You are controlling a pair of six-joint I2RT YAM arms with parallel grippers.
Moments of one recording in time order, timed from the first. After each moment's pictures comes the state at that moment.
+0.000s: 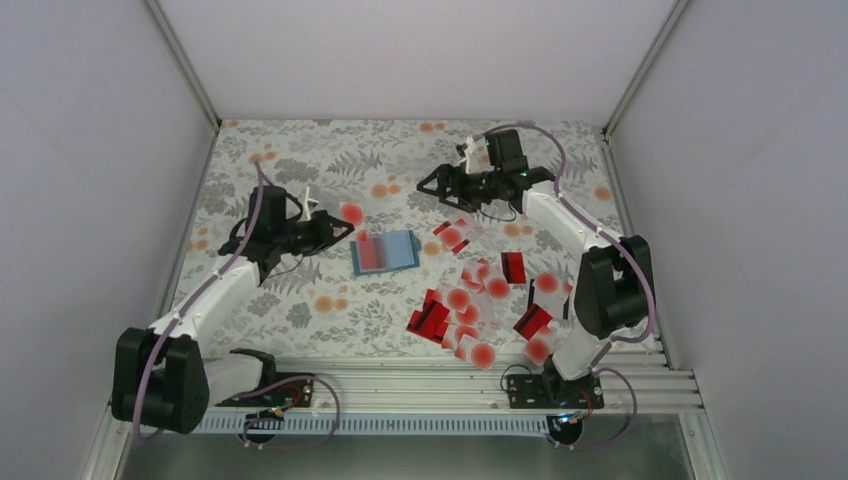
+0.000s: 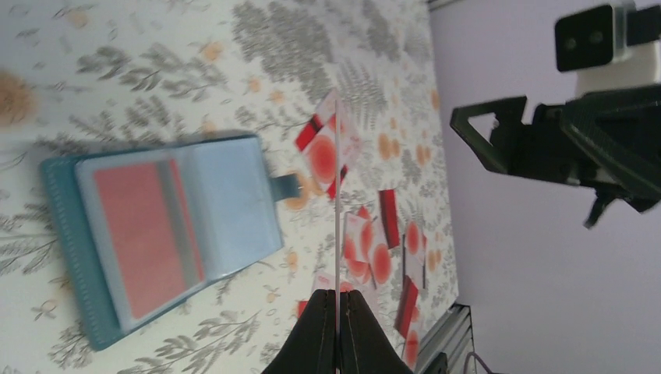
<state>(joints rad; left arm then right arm) -0.18 1.15 0.71 -0.19 0.73 -0.72 0.37 1.70 1.35 -0.43 -0.79 0.57</state>
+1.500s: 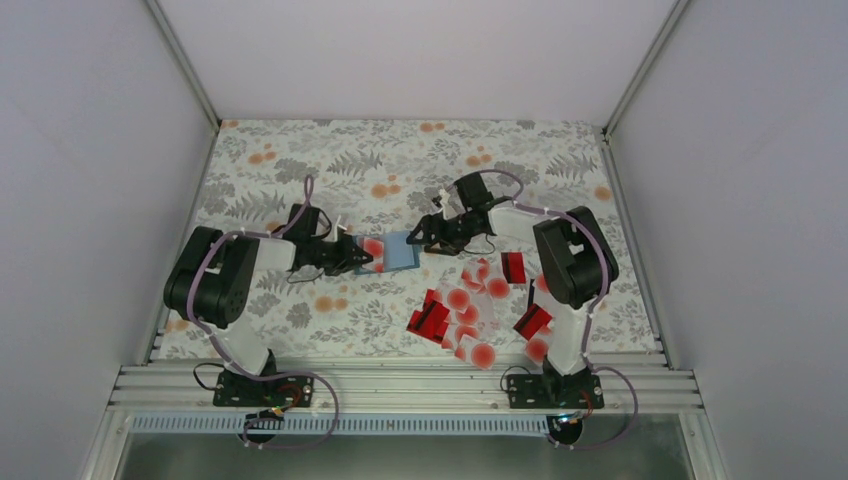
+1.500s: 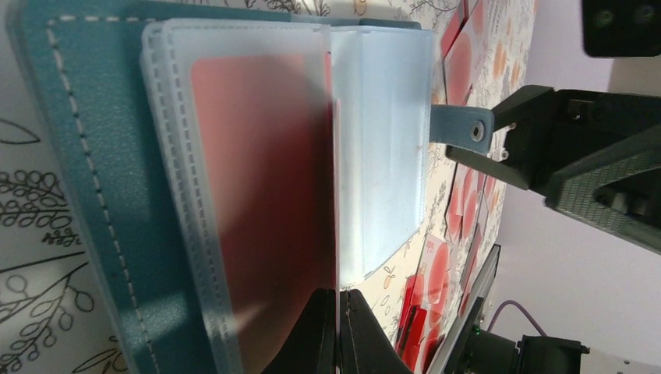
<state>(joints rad) -0.23 1.72 0.65 0.10 0.86 -0.65 0.45 1.94 1.16 -0.31 -0.80 0.53</state>
